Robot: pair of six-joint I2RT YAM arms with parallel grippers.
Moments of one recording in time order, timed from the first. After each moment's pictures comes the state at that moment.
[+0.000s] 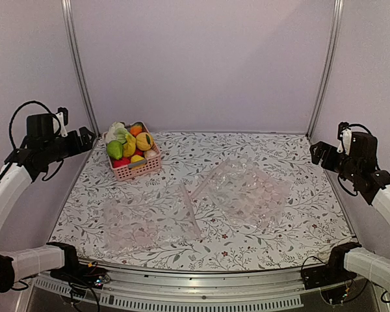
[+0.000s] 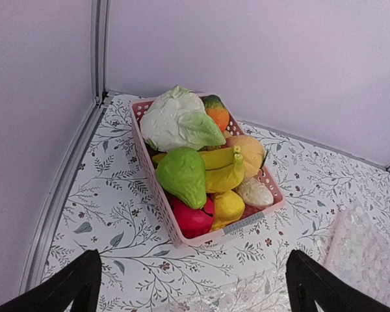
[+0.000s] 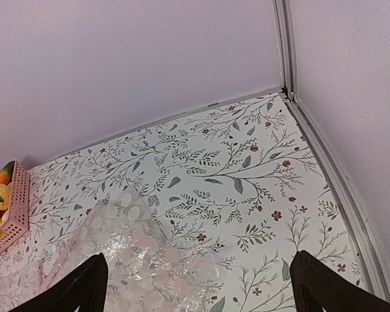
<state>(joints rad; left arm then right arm) -0.03 0.96 0.94 -0.44 0.03 -0.28 0.08 0.81 0.72 -0.29 0.03 0.33</state>
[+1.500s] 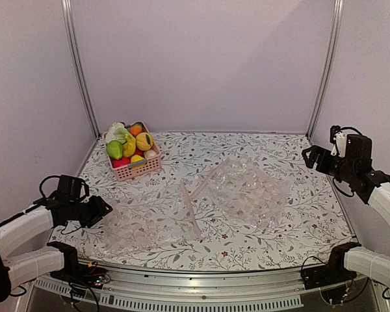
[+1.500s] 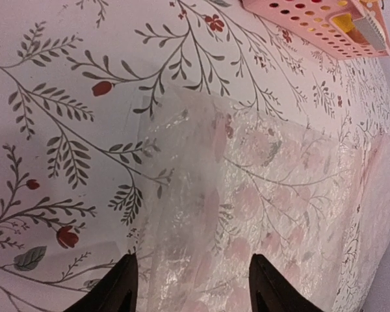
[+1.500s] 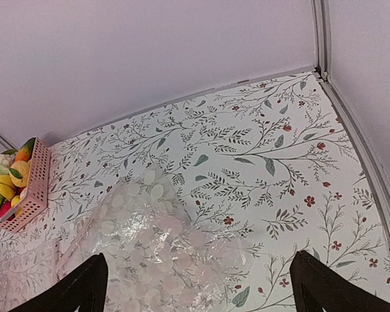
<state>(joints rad) -0.13 0.86 0.32 -0.39 0.17 -0.75 0.08 0.86 0.68 -0.26 -0.11 0.34</state>
